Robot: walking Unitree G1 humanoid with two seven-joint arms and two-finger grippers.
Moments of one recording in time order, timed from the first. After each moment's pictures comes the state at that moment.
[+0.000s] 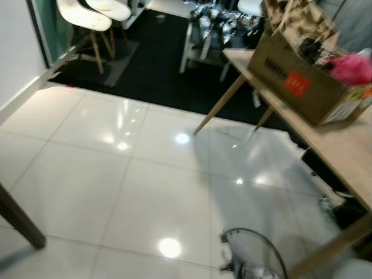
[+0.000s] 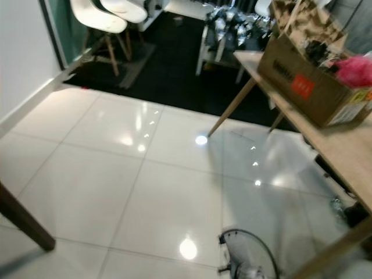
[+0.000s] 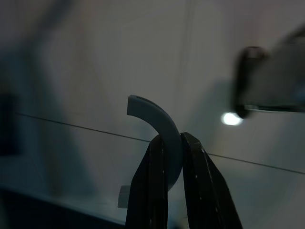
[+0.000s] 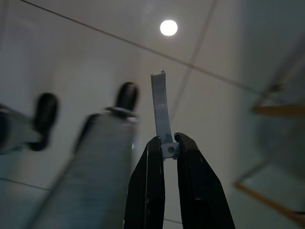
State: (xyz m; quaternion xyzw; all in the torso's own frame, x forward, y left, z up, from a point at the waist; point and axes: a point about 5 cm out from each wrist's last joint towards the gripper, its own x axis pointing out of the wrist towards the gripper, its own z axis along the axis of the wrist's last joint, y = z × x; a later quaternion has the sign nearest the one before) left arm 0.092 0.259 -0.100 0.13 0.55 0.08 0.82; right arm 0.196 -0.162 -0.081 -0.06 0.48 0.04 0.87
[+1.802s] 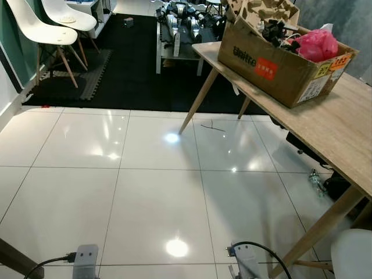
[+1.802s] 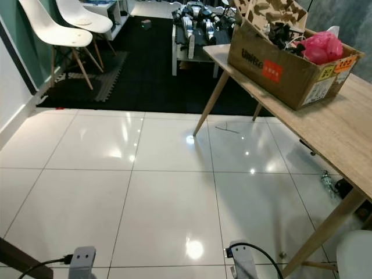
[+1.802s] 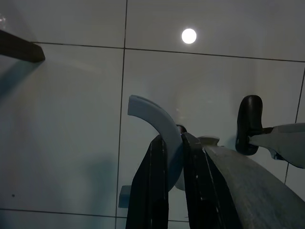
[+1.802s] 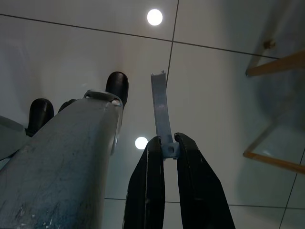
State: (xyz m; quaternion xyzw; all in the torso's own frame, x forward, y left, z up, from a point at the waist) left arm 0.156 0.223 -0.088 -0.04 0.47 0.04 0.88; right arm 0.180 -0.182 -0.087 -0.07 0.50 0.02 0.86
